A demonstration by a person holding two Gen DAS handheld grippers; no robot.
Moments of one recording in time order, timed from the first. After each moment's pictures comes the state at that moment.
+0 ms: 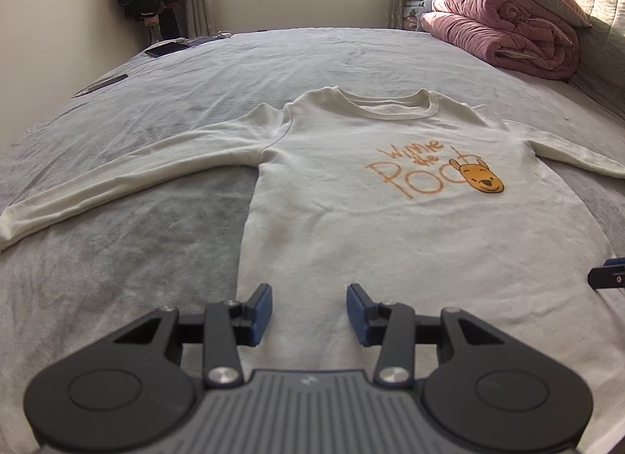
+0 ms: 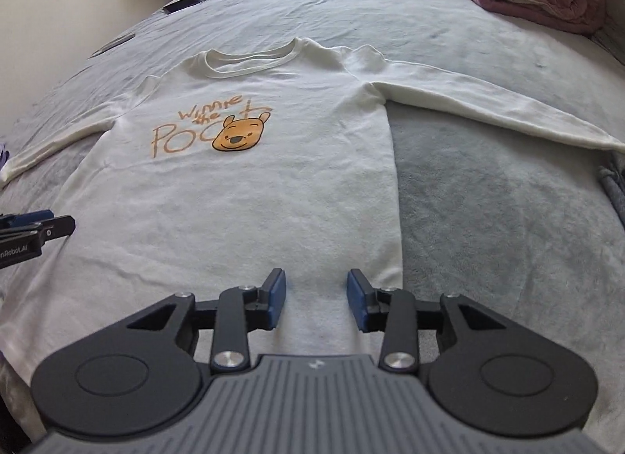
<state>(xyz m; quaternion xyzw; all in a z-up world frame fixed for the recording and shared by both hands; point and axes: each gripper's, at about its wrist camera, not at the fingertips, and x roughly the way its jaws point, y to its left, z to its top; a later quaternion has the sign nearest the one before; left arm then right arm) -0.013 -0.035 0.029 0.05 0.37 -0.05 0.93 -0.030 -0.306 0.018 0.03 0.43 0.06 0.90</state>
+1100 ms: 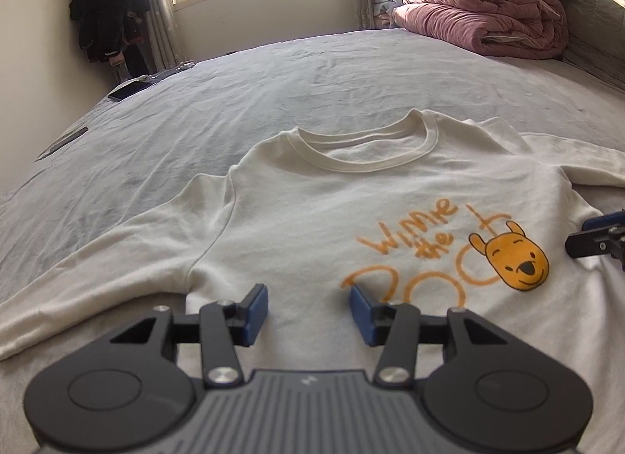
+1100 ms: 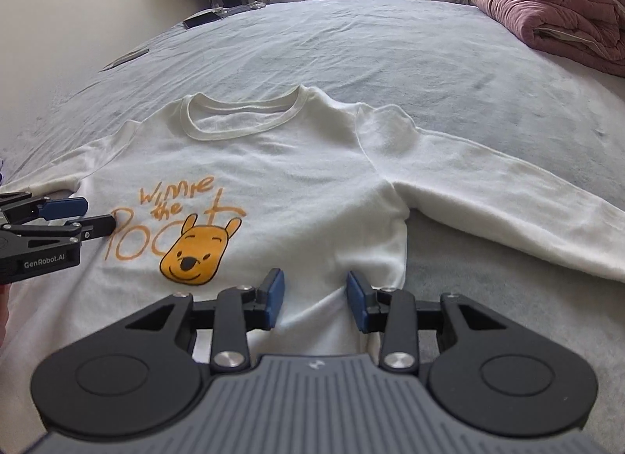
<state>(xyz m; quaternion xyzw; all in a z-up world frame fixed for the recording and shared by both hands) 0.103 -0.088 0.024 0.11 0.34 -0.07 0.93 0.088 -0.322 0.013 0.02 0.39 0.11 0.91</state>
